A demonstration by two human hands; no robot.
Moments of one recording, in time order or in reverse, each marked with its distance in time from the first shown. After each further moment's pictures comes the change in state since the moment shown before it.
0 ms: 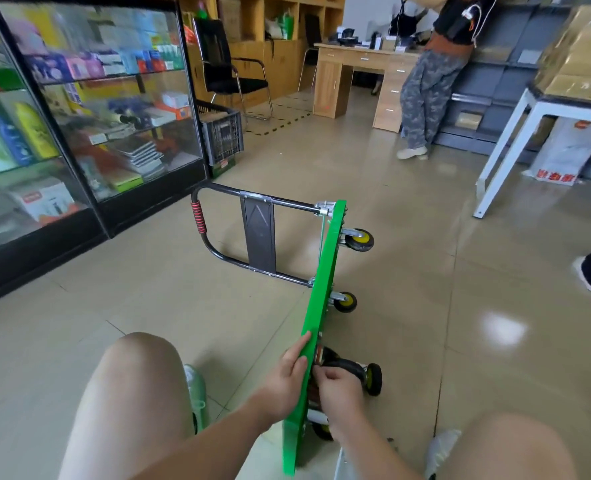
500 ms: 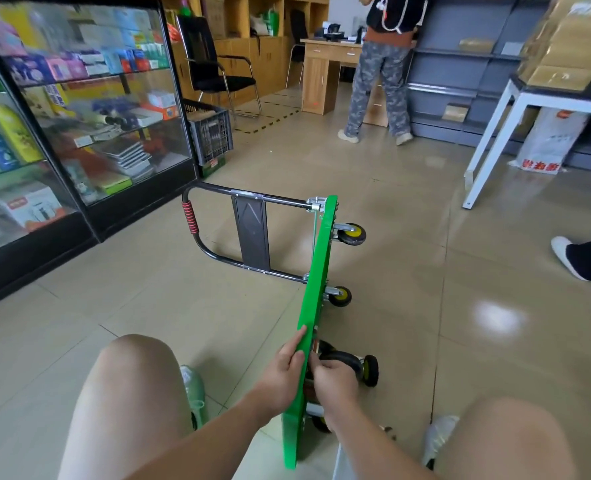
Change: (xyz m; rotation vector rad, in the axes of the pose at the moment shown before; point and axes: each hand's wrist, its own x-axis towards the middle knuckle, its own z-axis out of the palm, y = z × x) left_hand 0.002 -0.005 -0.001 -0.001 -0.006 0.031; right_hand -0.002 -0.004 0.004 0.001 0.000 -0.005
